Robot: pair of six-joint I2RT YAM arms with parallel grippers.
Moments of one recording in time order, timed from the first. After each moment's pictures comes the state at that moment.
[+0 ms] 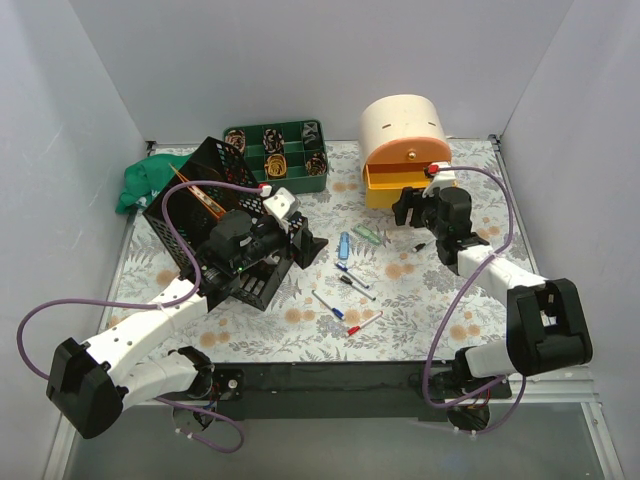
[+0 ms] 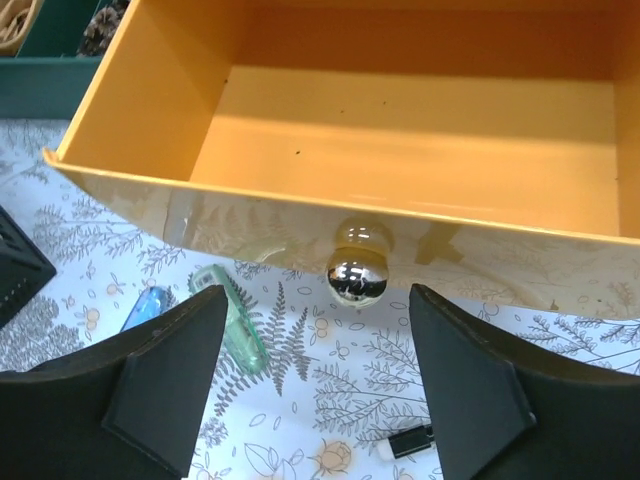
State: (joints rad) left arm -0.67 1.05 0.77 0.16 0.23 -0.03; right arm 0.25 1.39 0.71 0.37 -0.09 0.16
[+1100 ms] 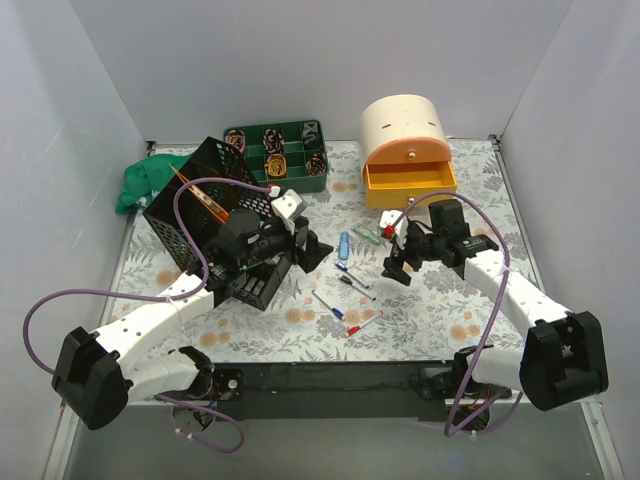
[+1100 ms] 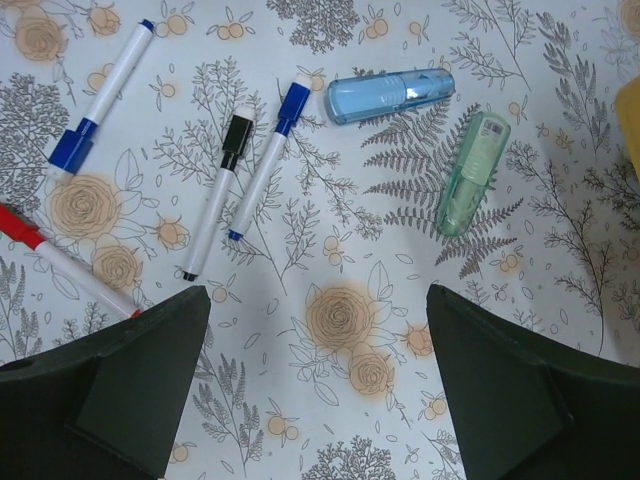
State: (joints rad) left arm -0.67 1.10 0.77 0.16 0.30 -0.07; right arm 0.30 1.21 0.78 -0.41 -0.70 -0.78
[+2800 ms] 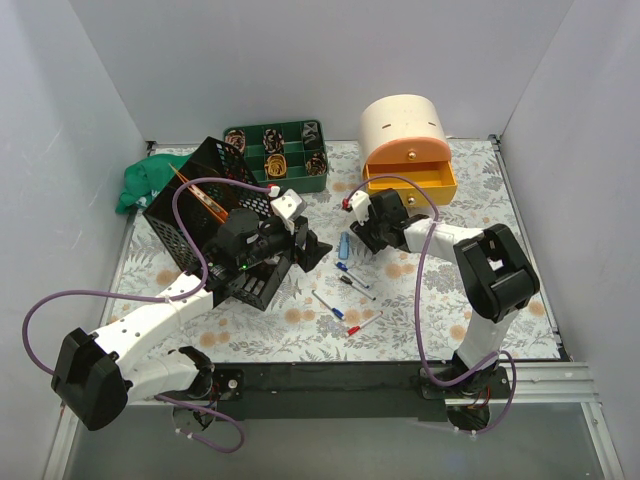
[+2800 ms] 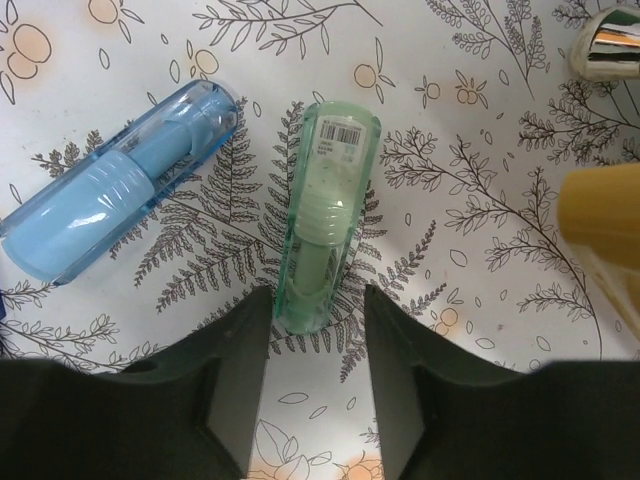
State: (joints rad) left arm -0.67 1.10 0.77 0.15 0.29 -0.04; right arm 0.52 1.79 1.02 -0.09 -0.05 -0.38
